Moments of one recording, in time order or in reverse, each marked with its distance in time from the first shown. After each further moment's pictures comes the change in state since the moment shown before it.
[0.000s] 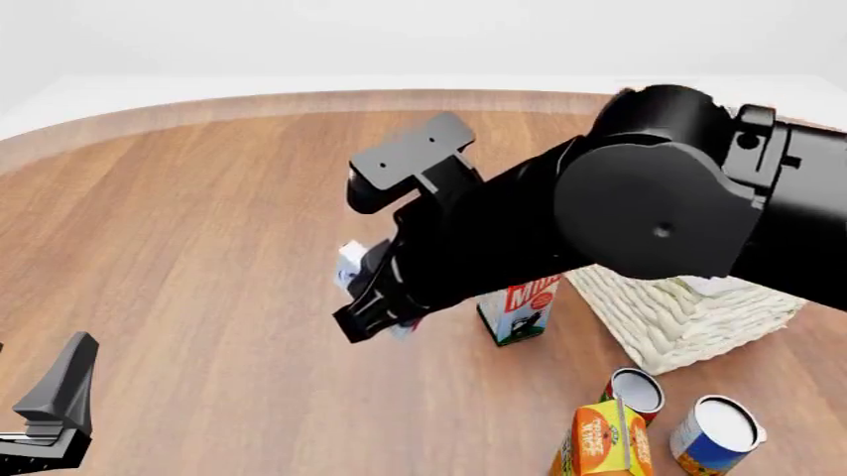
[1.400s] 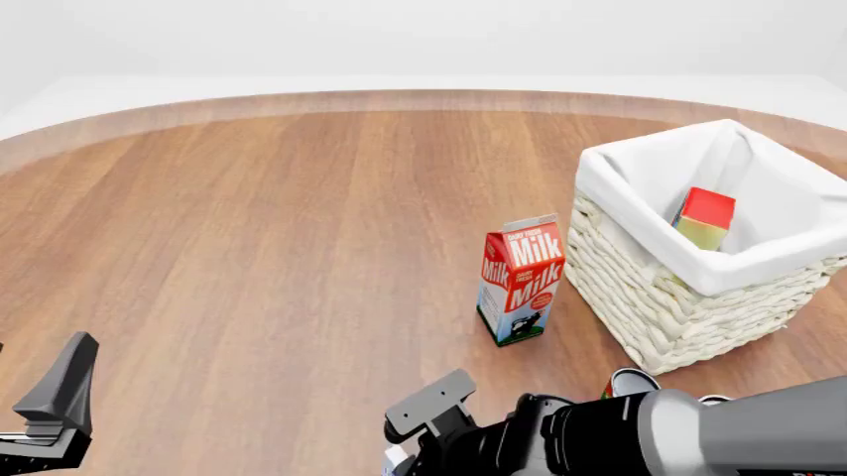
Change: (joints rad) left arm 0.000 0.000 0.000 0.000 0.000; right arm 0.107 0.259 0.605 -0.630 0.409
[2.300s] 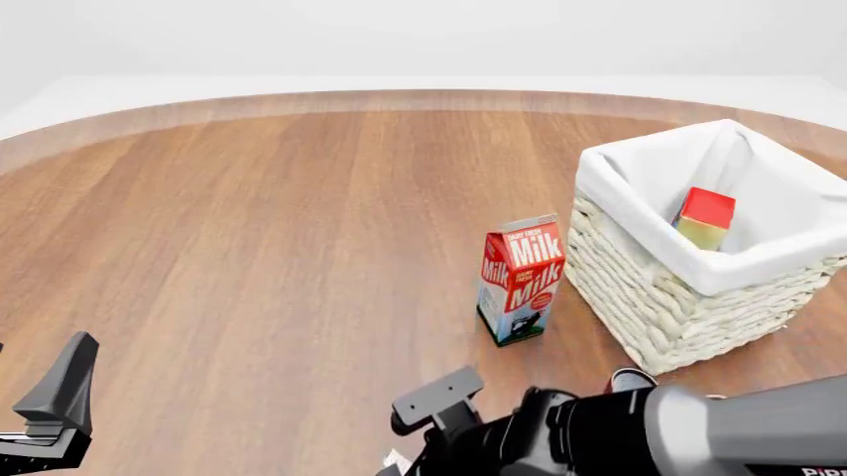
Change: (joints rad) left arm 0.000 0.000 0.000 0.000 0.000; right arm -0.015 -0.013 -0.001 0.028 -0.007
